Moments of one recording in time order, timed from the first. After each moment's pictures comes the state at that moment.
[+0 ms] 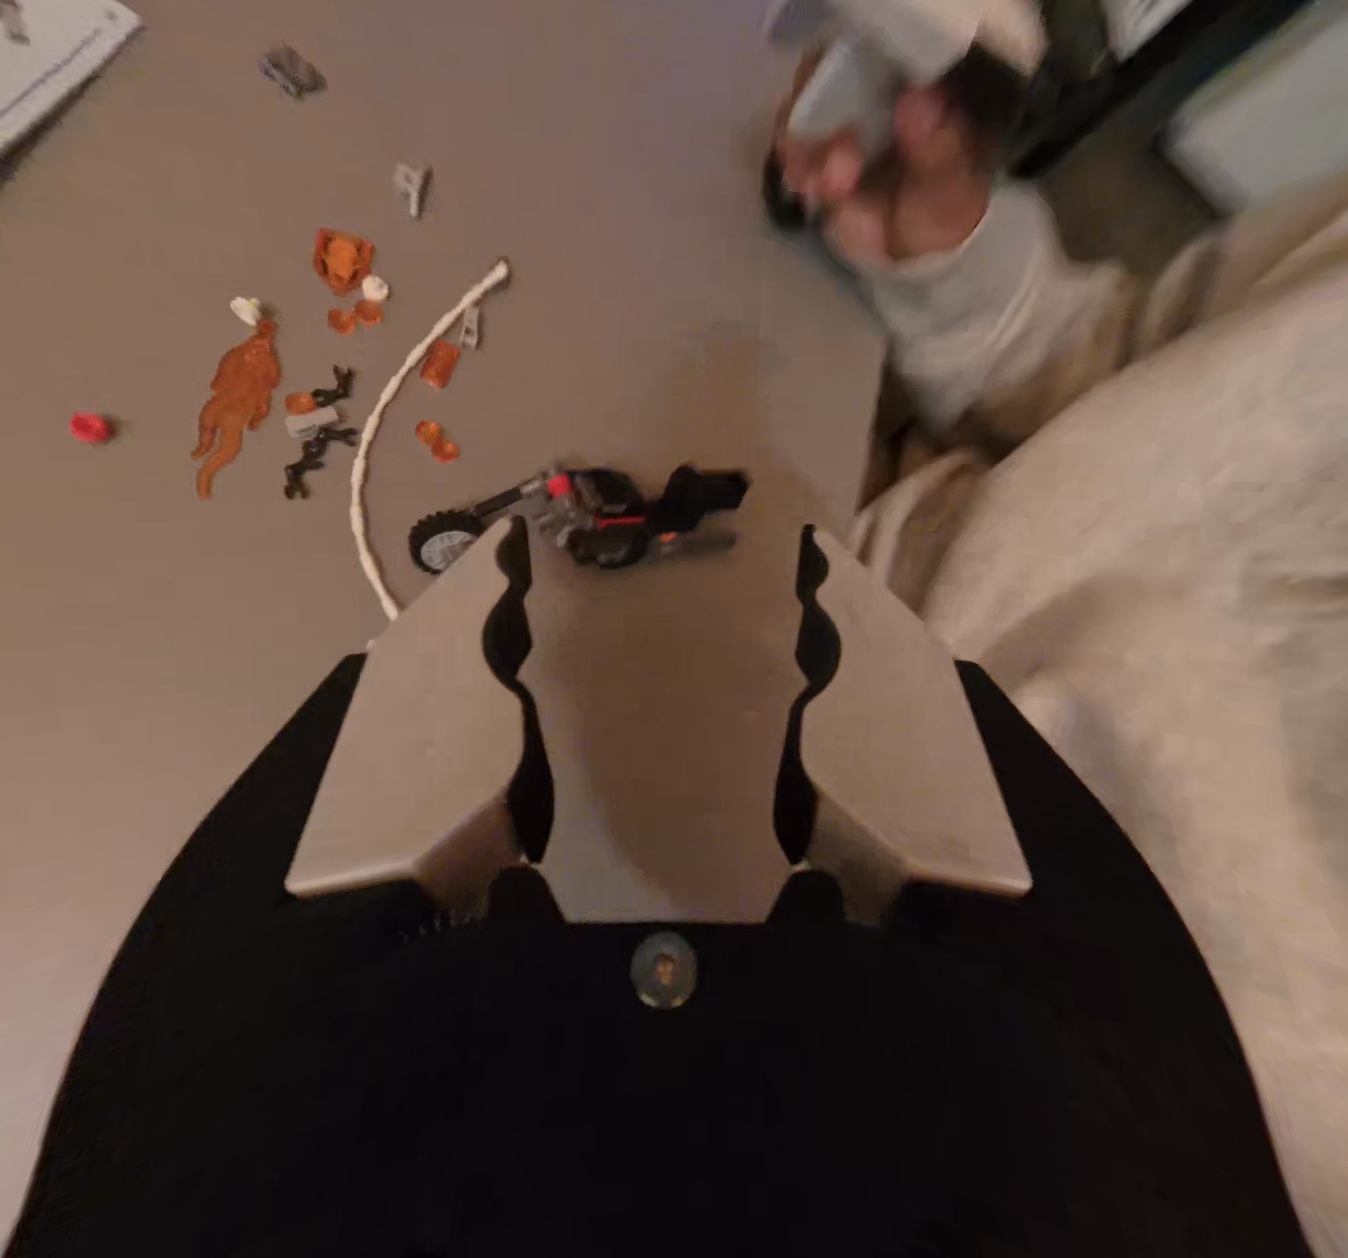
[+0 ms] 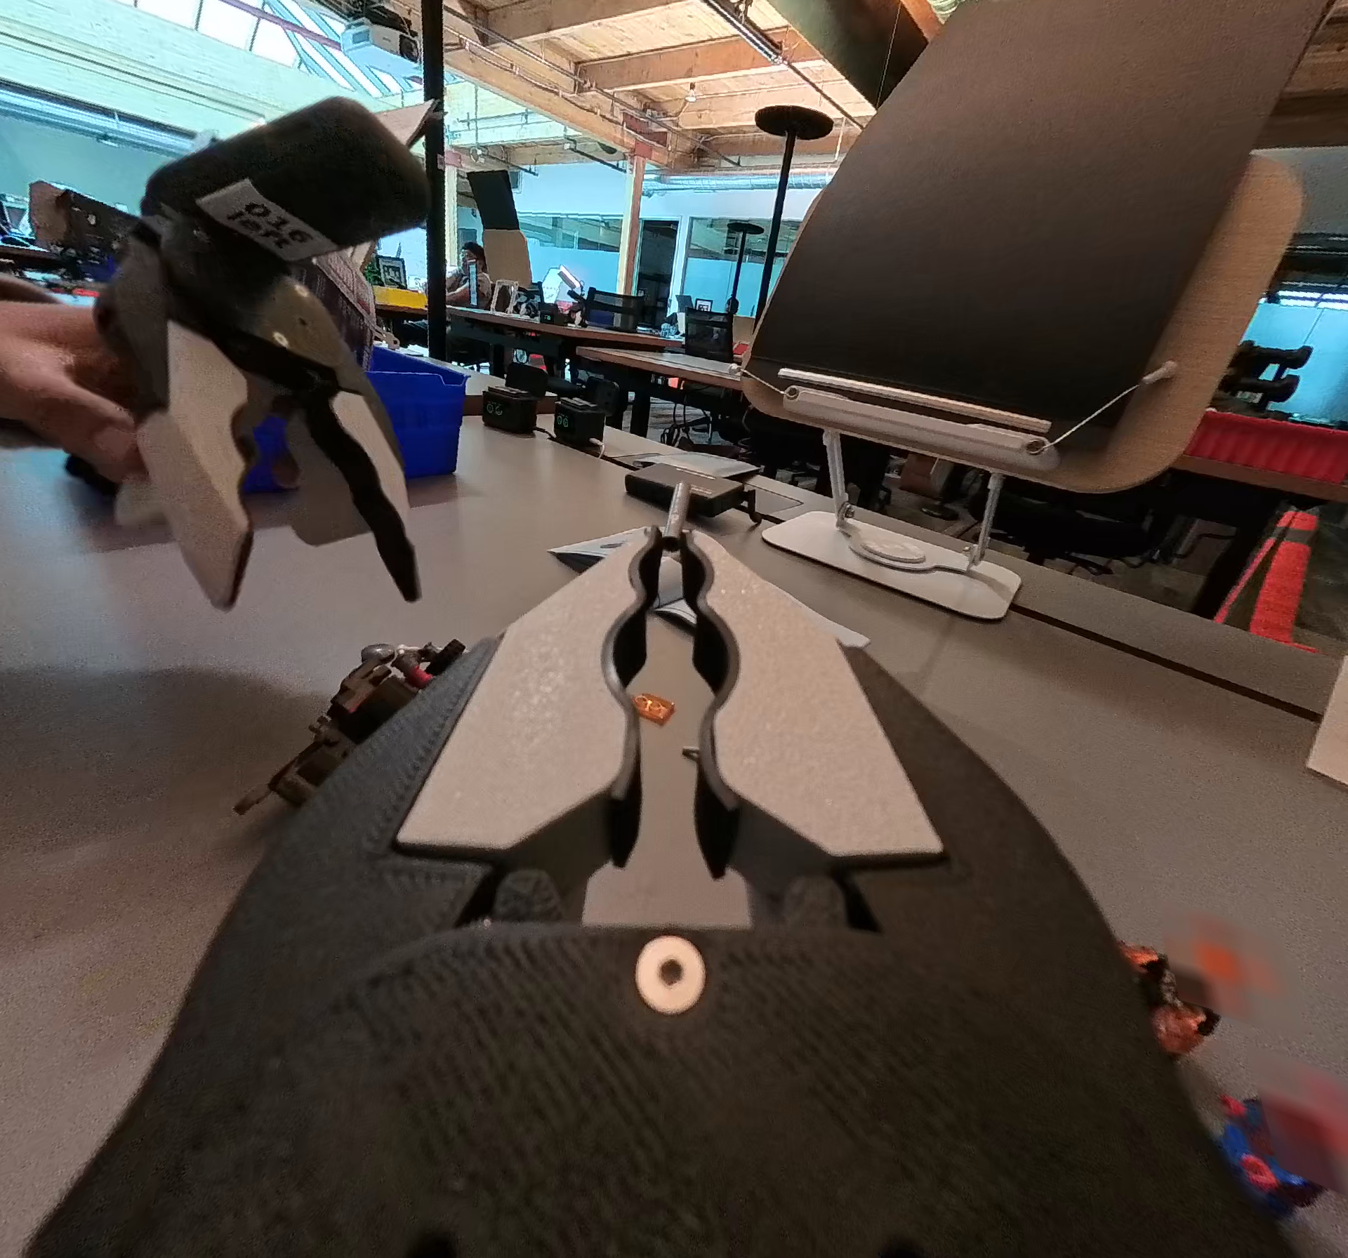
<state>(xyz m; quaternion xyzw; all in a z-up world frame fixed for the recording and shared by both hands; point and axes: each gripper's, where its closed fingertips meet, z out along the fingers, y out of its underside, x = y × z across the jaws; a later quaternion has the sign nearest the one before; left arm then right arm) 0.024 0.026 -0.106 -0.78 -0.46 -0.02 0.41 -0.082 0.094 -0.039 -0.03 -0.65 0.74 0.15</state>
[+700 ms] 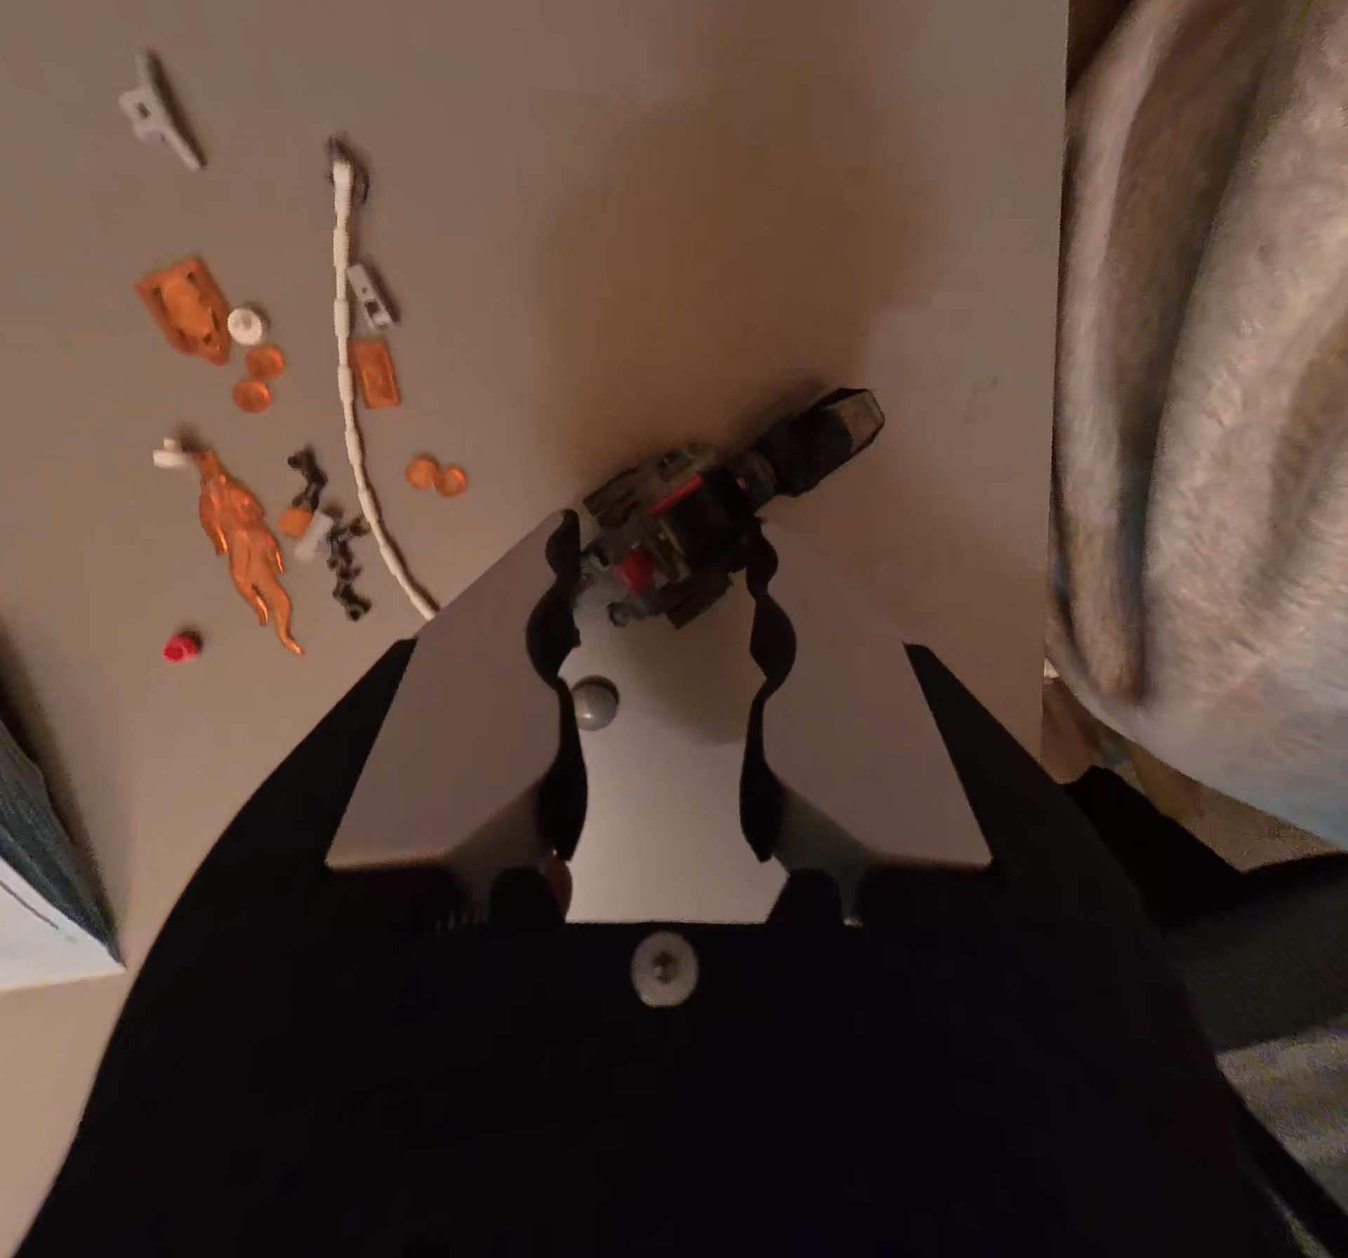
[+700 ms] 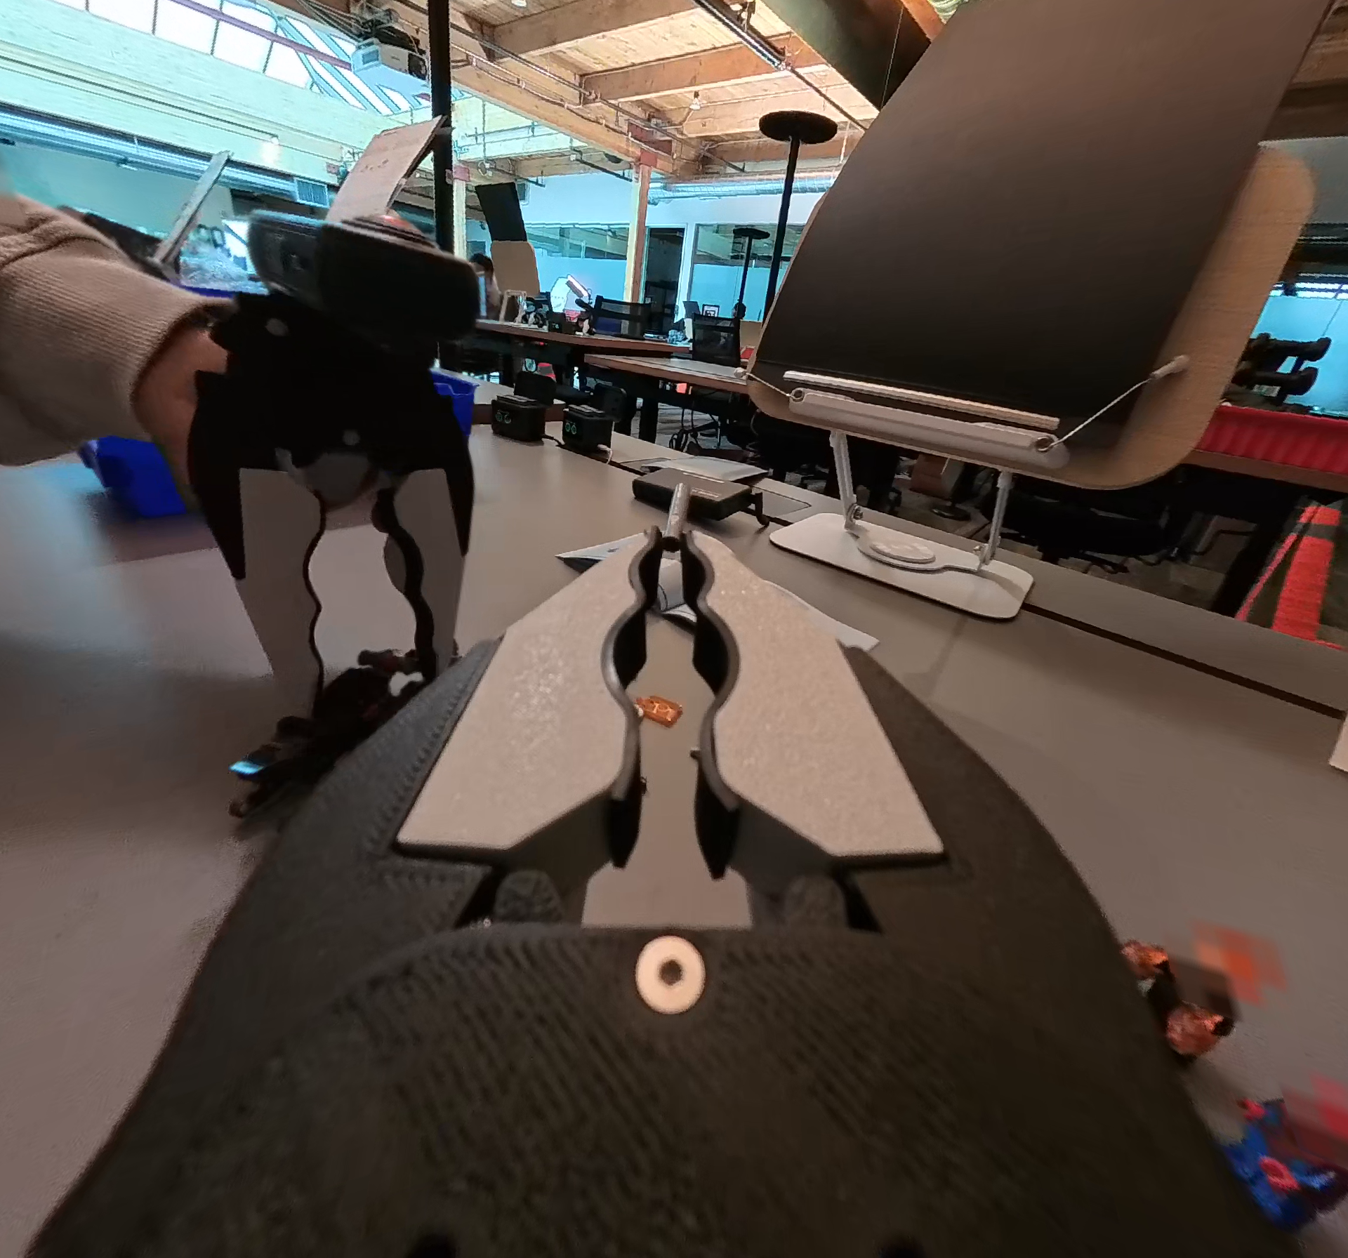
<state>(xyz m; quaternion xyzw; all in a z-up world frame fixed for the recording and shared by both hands) 0.020 0.021 -0.162 -0.96 -0.24 0.00 0.17 -0.081 0.095 -0.038 -0.03 -0.65 0.75 0.13</state>
